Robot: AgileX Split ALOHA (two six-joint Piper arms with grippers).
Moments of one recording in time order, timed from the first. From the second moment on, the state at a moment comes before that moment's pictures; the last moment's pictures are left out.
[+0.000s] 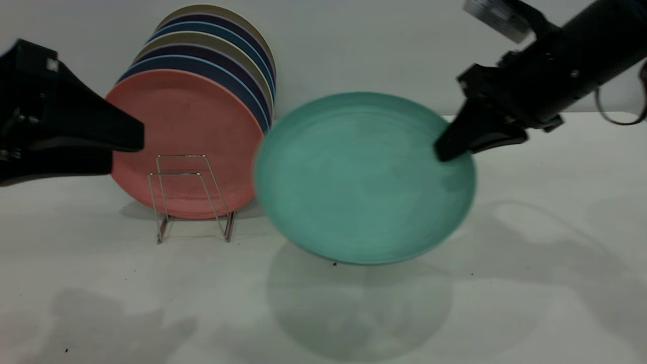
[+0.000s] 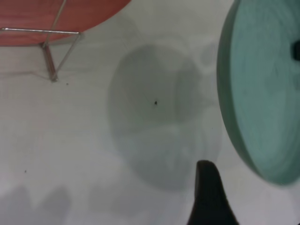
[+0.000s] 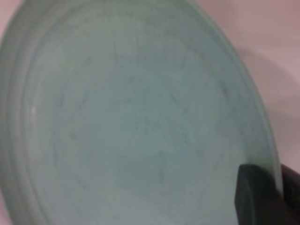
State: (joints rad) left arm 0.00 1.43 -0.51 -1.53 0.53 1.30; right arm 0.16 2.01 -1.17 1.13 0.71 -1.06
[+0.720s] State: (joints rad) left arm 0.00 1.47 -0.51 -1.58 0.54 1.36; right arm 0.41 2.01 -1.17 1.52 0.82 -1.27
